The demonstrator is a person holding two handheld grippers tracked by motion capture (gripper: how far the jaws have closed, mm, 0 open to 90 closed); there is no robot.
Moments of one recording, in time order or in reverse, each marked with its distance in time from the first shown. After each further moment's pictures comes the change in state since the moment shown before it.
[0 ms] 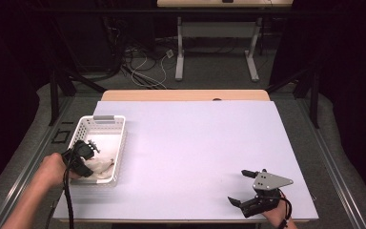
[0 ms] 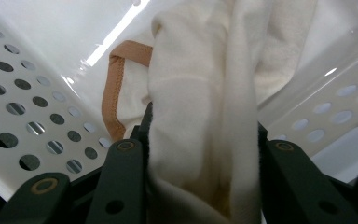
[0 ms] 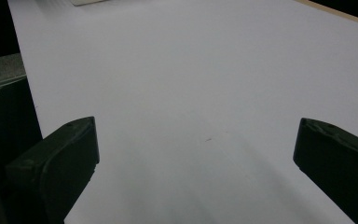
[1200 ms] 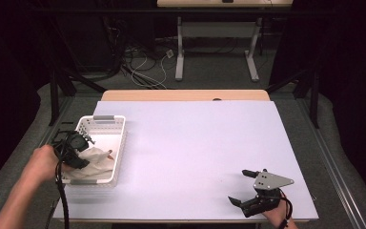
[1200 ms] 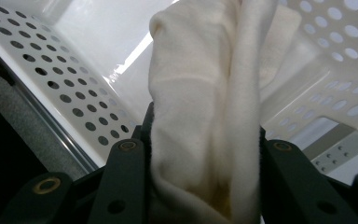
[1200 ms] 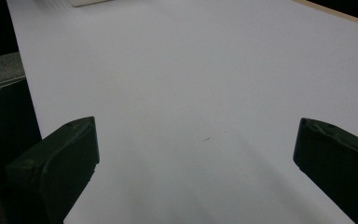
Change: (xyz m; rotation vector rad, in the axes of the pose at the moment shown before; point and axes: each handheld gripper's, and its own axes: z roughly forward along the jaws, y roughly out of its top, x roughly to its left) left arm -0.001 0.000 -0.052 -0.080 0.074 0.005; right arm -0.001 0.000 -0.001 0.001 0.004 -0.004
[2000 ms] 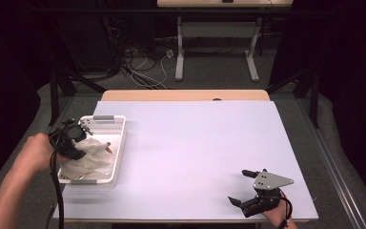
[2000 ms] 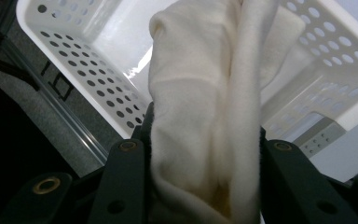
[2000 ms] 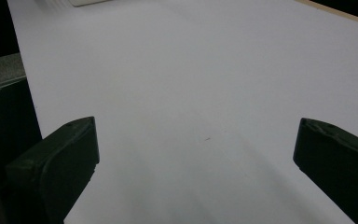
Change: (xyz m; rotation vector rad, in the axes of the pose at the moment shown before) left arm 0.007 0.014 -0.037 0.011 0.051 0.052; right arm 0.000 0.000 0.001 -0.005 0.001 0.004
